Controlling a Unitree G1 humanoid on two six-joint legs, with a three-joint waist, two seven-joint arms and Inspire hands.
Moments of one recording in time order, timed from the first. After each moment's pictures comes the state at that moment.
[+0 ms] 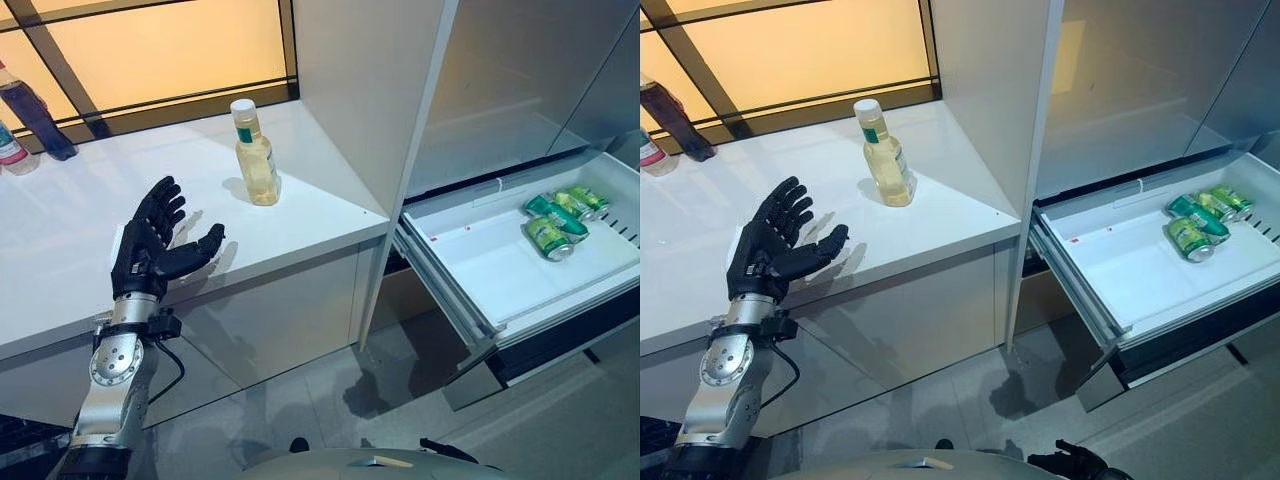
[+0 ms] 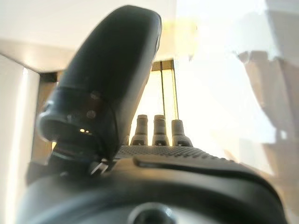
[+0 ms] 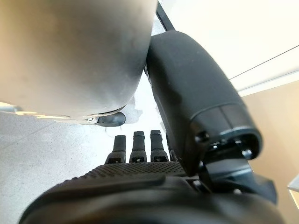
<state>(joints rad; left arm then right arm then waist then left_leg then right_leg) 0.15 0.48 0.11 -0.04 -0.44 -0.24 0.12 0.09 -0.24 0.12 1.17 0.30 0.08 0.11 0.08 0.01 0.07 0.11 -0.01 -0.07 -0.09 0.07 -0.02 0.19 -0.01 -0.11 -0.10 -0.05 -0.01</state>
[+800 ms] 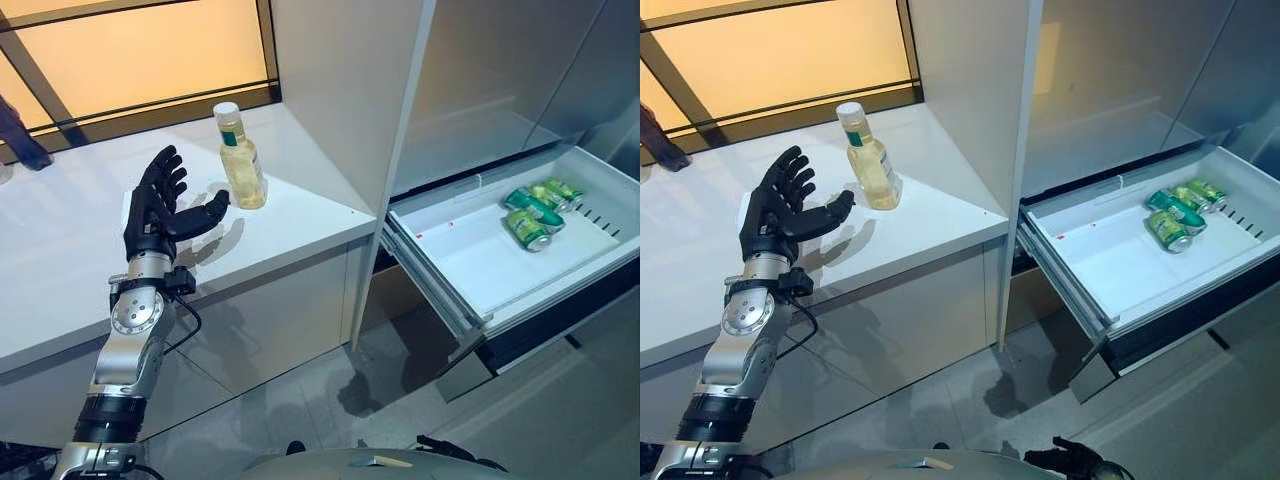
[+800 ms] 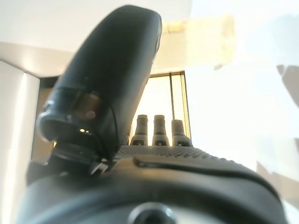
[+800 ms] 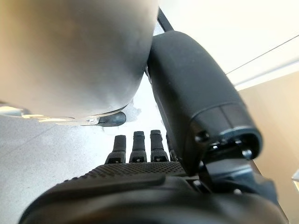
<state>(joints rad) -0.09 0.51 0.04 -0.04 -0.40 -0.04 0.25 0.07 -0.23 0.13 1.16 0.29 0.11 0.09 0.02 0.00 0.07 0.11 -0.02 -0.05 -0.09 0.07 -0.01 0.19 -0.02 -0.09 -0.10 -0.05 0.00</state>
